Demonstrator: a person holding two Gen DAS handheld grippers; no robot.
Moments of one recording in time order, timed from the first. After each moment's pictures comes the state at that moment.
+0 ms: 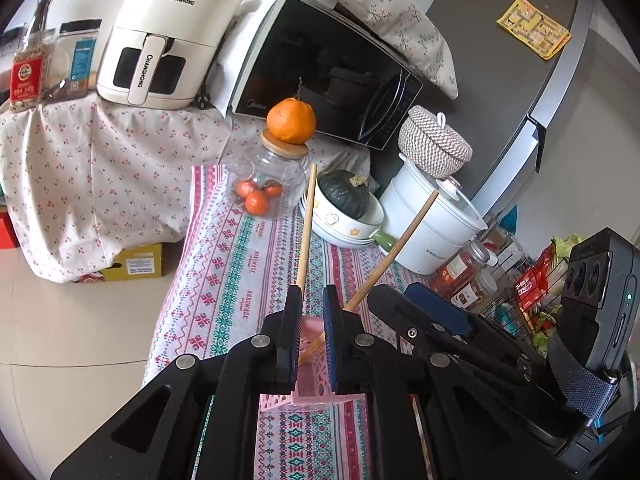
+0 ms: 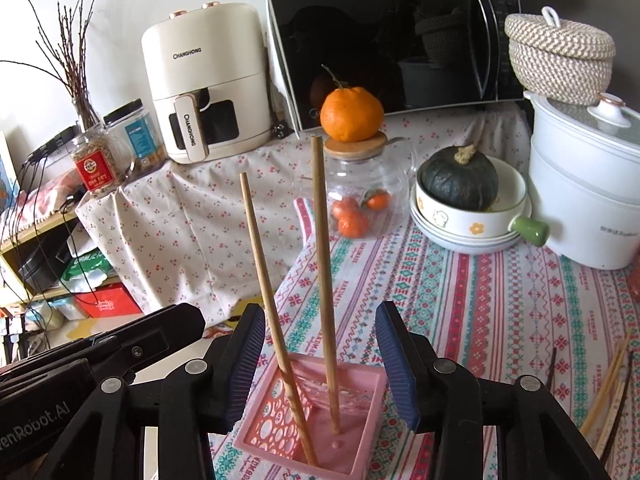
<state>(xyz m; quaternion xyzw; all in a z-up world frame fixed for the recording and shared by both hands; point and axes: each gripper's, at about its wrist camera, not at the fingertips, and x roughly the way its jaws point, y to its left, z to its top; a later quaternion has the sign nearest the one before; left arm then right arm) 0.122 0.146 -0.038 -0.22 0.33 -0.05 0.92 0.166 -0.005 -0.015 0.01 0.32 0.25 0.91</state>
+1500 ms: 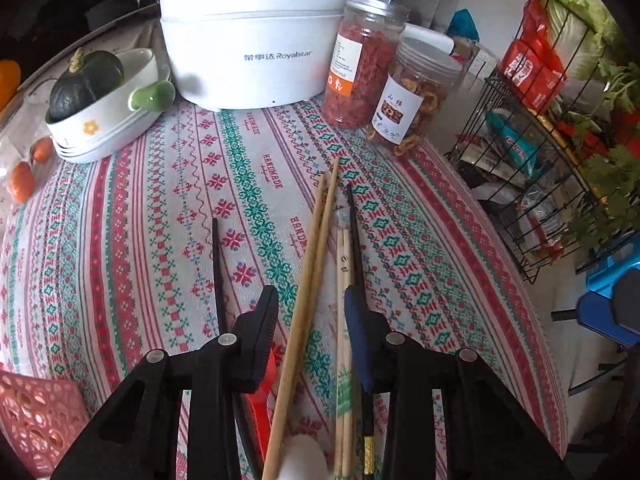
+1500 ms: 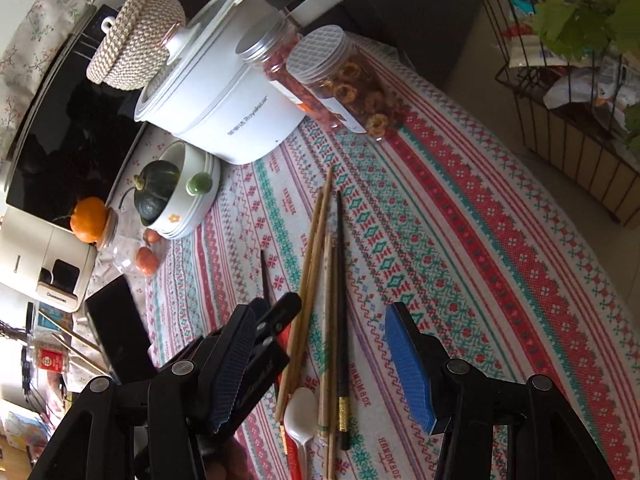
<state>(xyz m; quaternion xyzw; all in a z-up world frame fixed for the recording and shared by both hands) 0.252 -0.155 -0.144 0.03 0.52 -0.17 0.84 0.148 -0.328 -0.043 0.34 0.47 0.03 0.81</state>
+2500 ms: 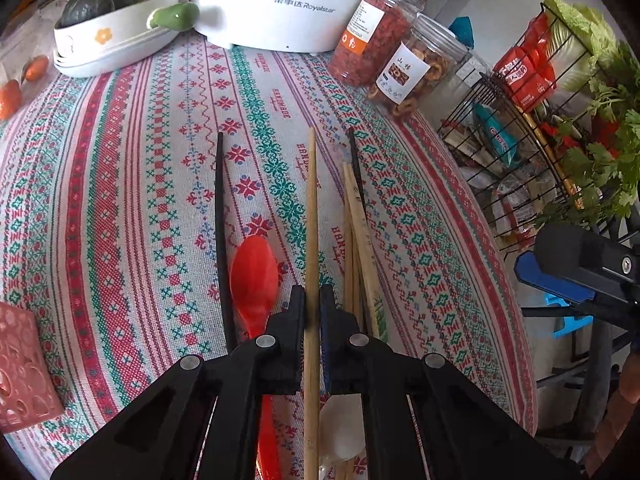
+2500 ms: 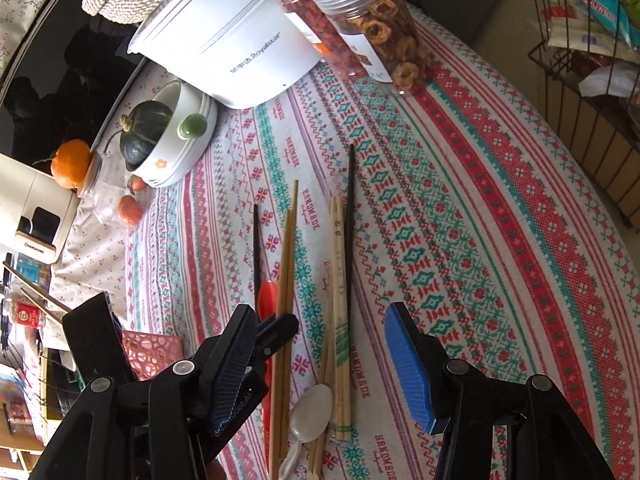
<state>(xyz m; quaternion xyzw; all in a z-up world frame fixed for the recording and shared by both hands) 0.215 -0.121 -0.166 -0.06 0.55 -0.22 0.80 0.172 -0.293 -0.069 0.28 0.52 0.06 0.80</state>
